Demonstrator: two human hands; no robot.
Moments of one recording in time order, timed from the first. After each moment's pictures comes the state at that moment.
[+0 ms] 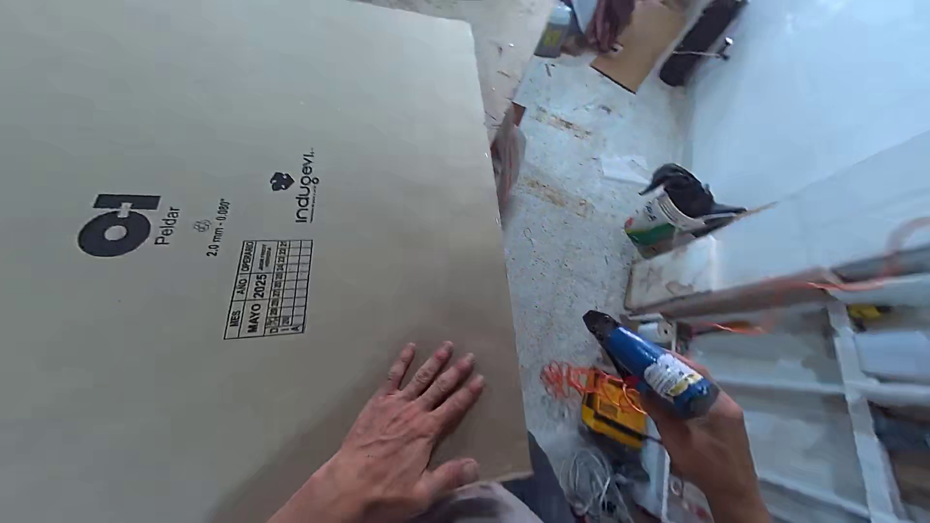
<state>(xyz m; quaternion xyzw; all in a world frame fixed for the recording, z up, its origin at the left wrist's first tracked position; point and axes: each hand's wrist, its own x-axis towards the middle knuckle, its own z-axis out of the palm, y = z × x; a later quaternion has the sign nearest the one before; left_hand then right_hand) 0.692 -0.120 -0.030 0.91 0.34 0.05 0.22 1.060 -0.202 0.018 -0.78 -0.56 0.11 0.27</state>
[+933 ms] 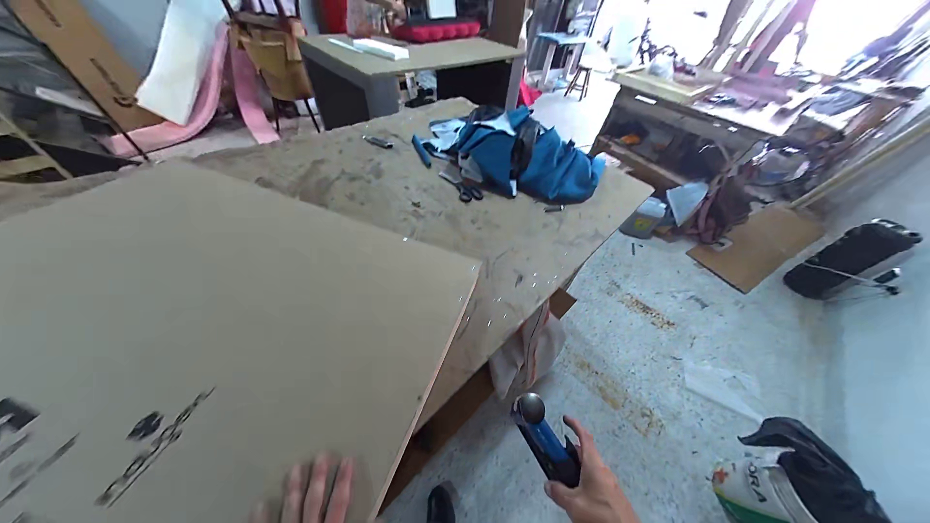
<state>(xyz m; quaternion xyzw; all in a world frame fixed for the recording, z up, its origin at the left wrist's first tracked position) 0.905 0.130 -0.040 0.59 0.80 0.07 0.06 1.250 0.295 -0.030 -0.65 -0.62 0.43 0.12</state>
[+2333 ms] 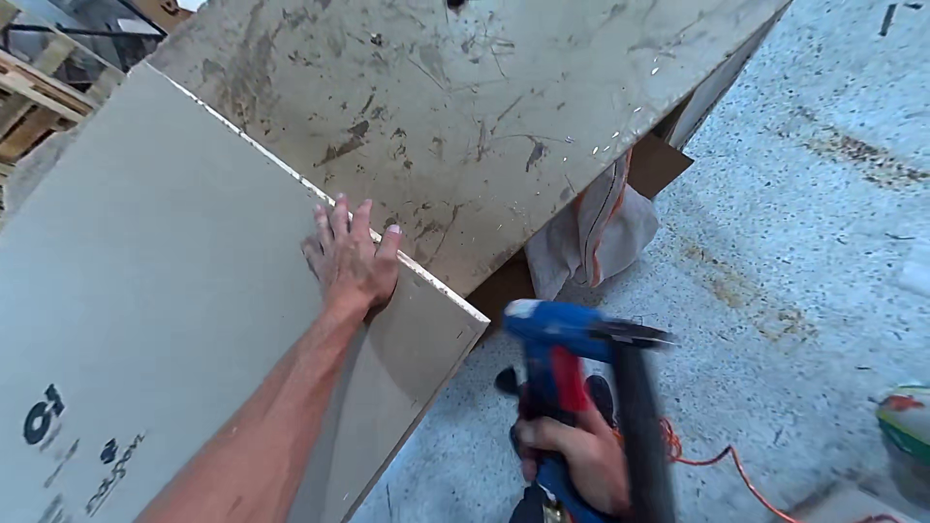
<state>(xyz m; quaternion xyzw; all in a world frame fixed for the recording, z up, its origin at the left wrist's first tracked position) 0.940 0.462 -0.056 0.47 0.88 0.00 0.03 1.271 0.380 -0.076 -0.35 -0.25 0.88 0.21</state>
